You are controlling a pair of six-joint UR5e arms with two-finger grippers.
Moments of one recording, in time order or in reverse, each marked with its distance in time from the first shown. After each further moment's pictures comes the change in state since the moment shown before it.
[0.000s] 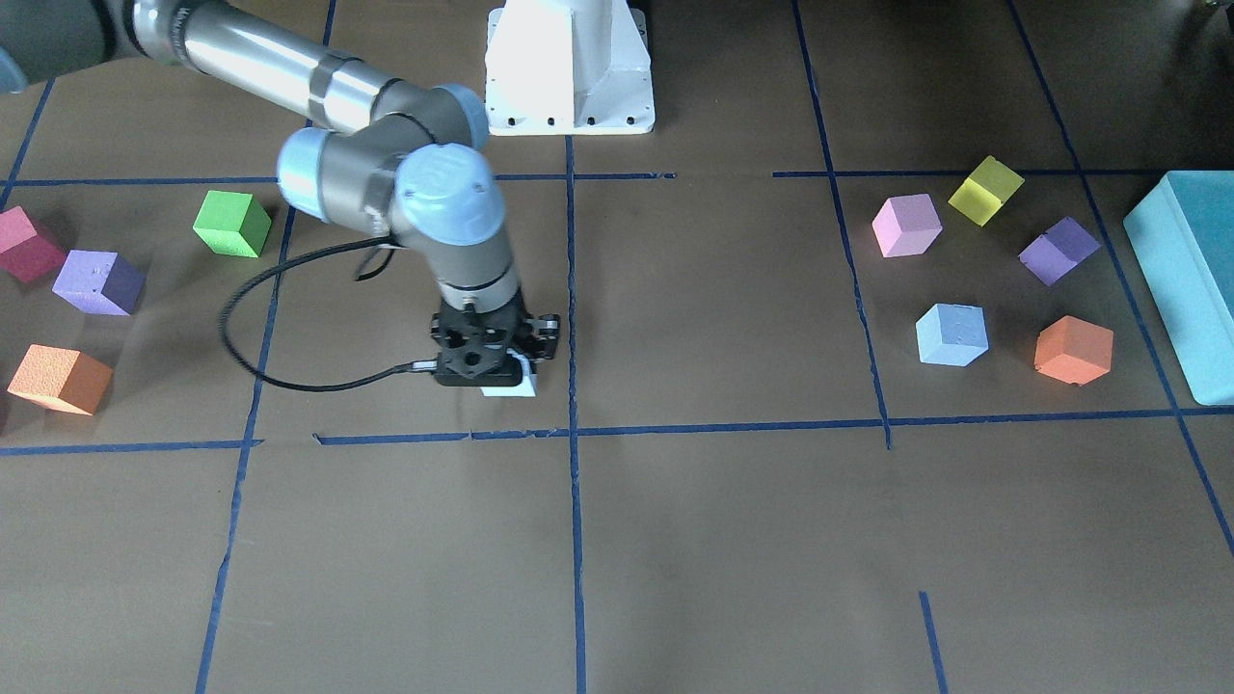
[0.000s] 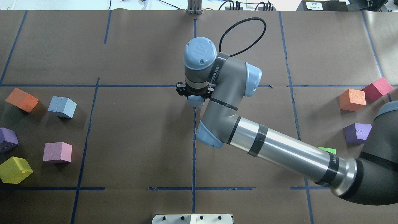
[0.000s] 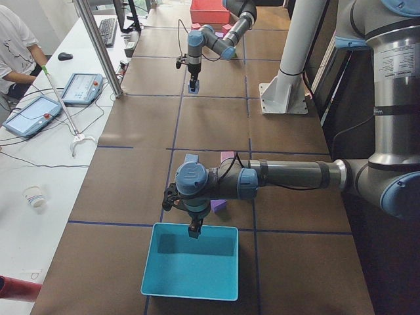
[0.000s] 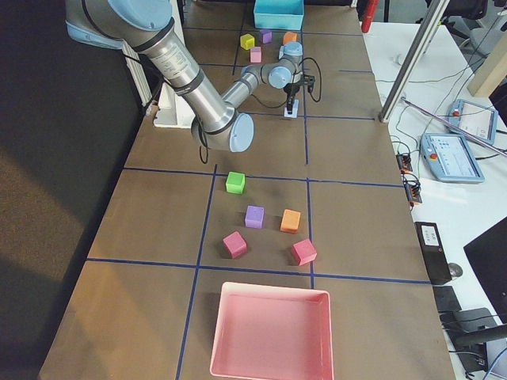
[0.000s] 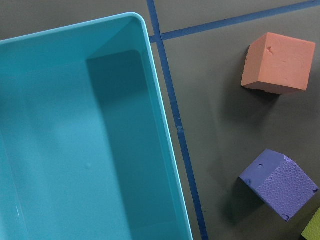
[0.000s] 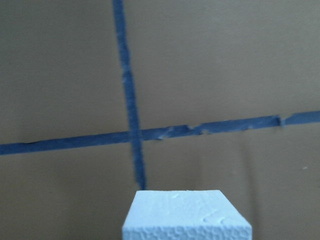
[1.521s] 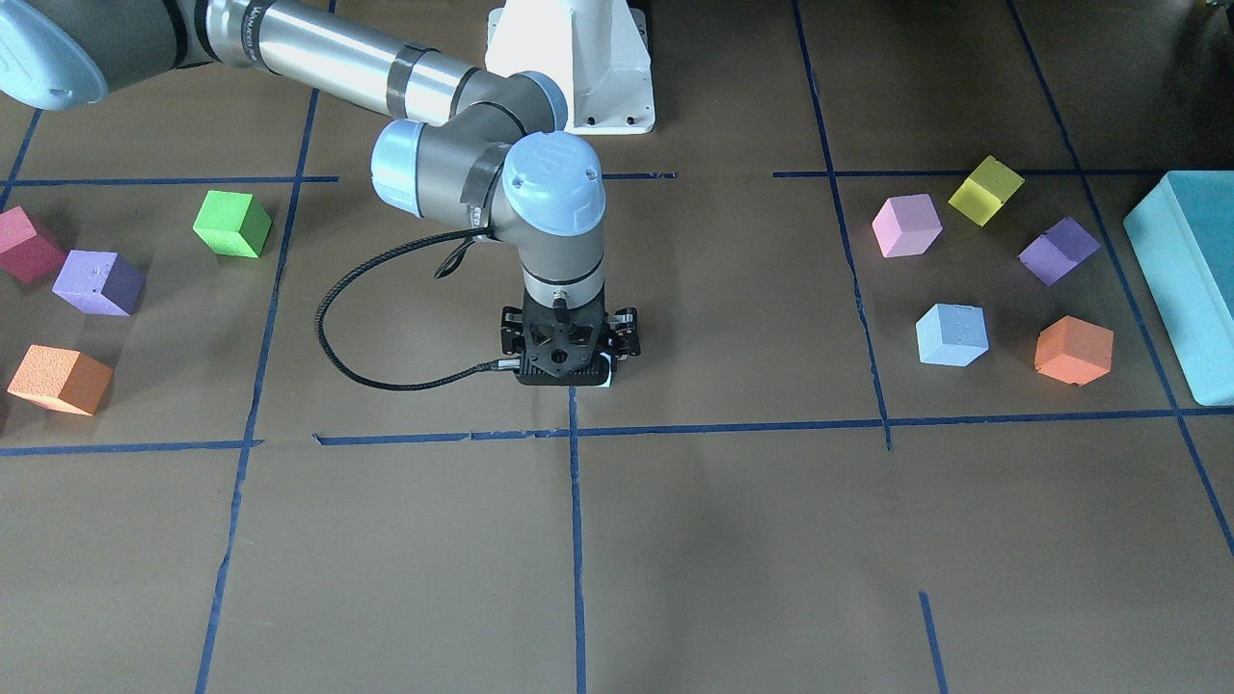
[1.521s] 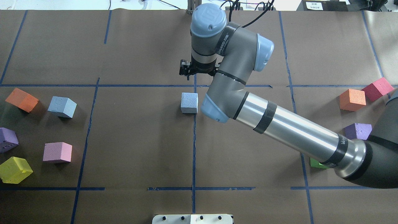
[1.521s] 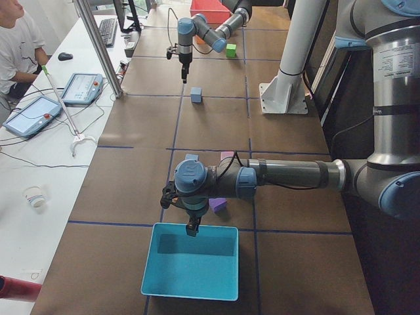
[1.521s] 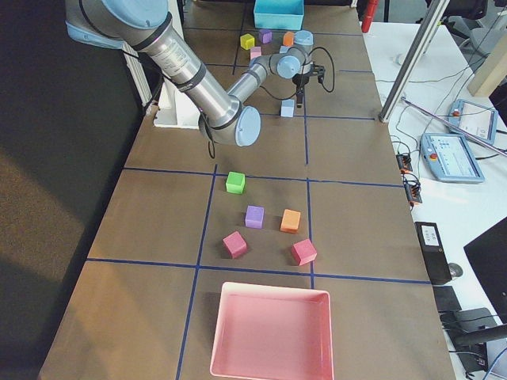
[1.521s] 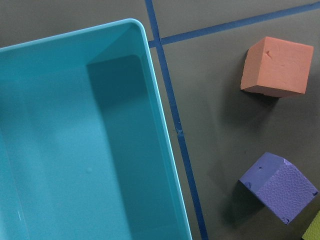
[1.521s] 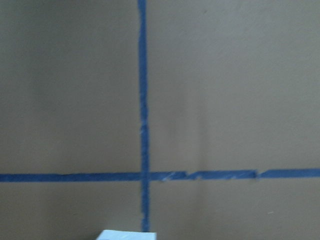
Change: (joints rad) left arm 0.000 -0.013 -0.002 -0.016 -0.001 -0.006; right arm 0.168 -0.023 0.089 -0.110 0.134 -0.257
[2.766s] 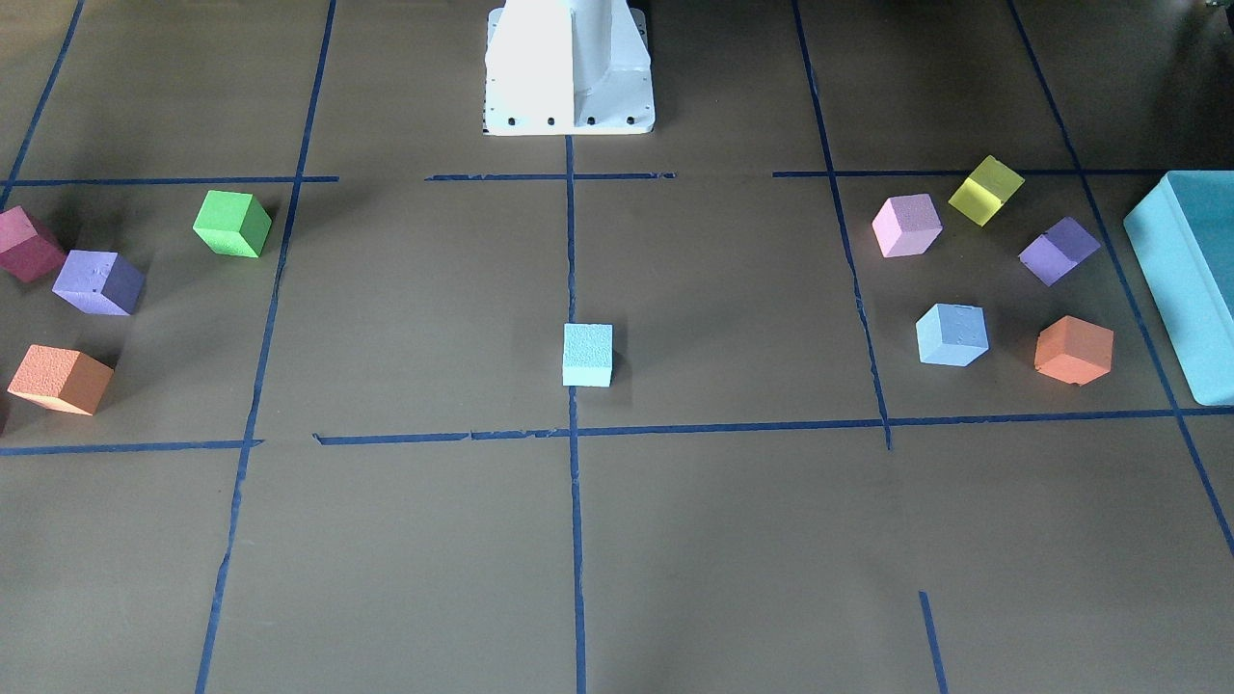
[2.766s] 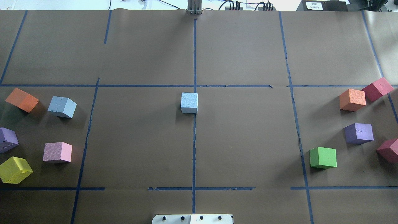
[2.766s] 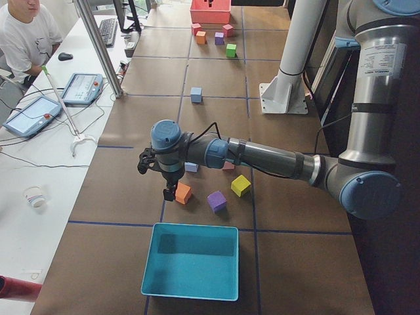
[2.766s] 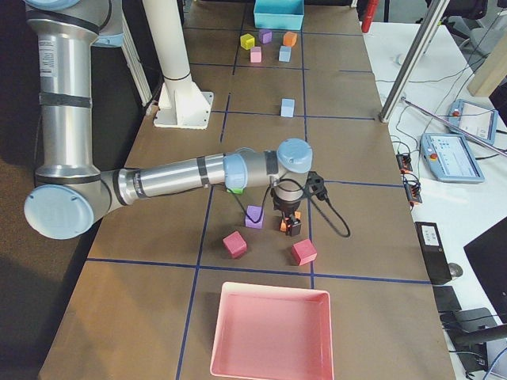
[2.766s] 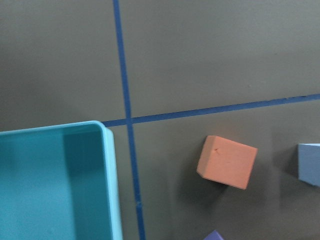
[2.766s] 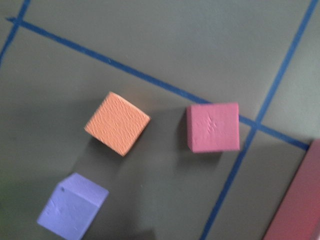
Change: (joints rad) left arm 0.117 -0.161 -0.036 -0.020 -0.006 -0.303; right arm 0.743 -1.048 0.506 -0.062 0.316 -1.321
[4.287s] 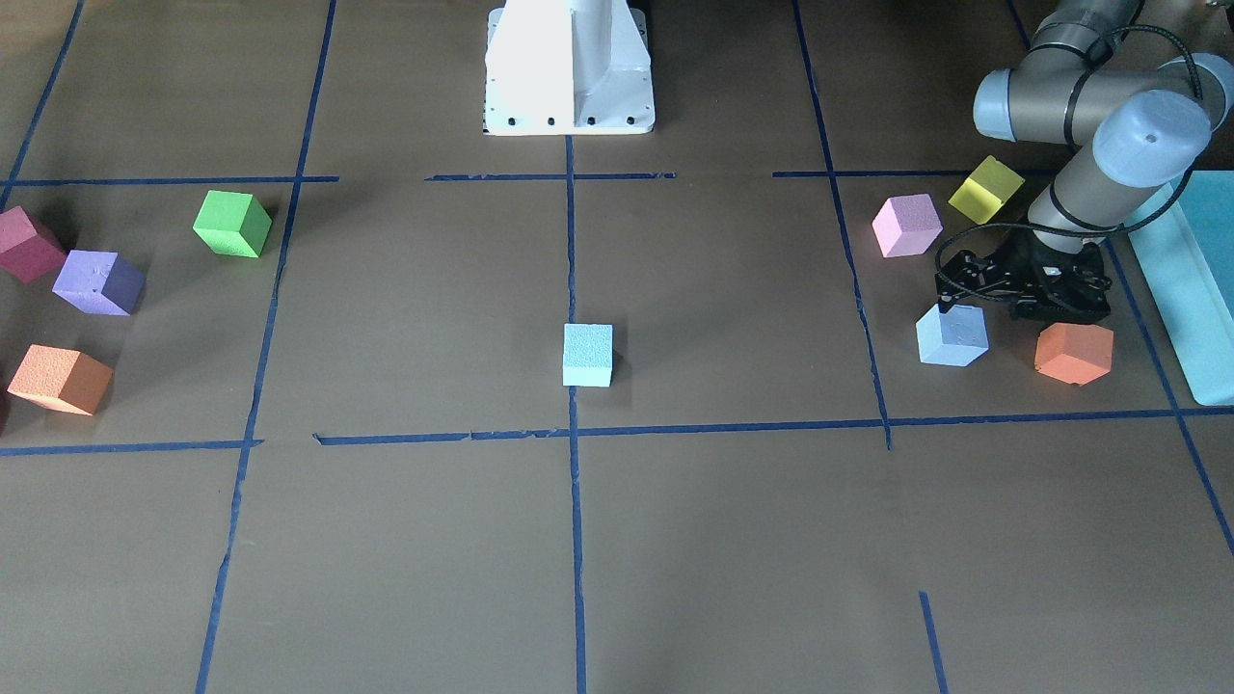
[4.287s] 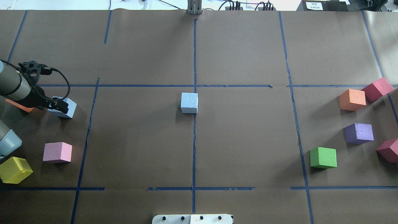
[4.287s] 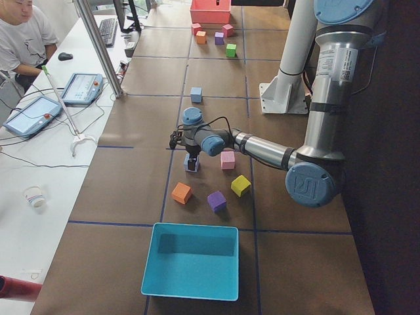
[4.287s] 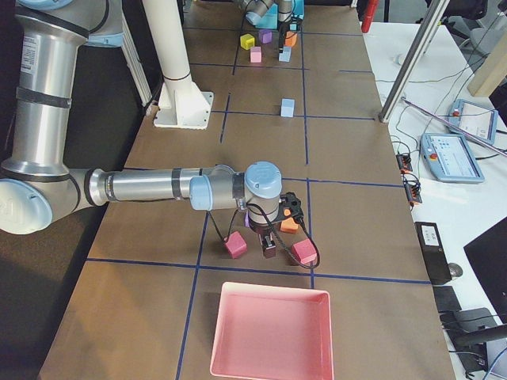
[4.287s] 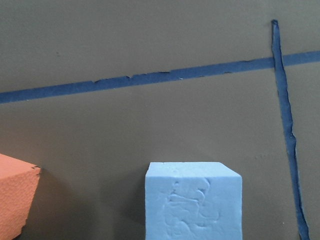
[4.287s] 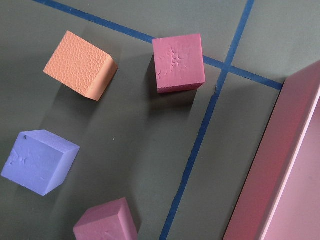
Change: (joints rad) left arm 0.569 -0.070 0.084 -0.407 0.269 -0.691; right arm 0.031 -0.089 0.010 0.077 0.000 0.035
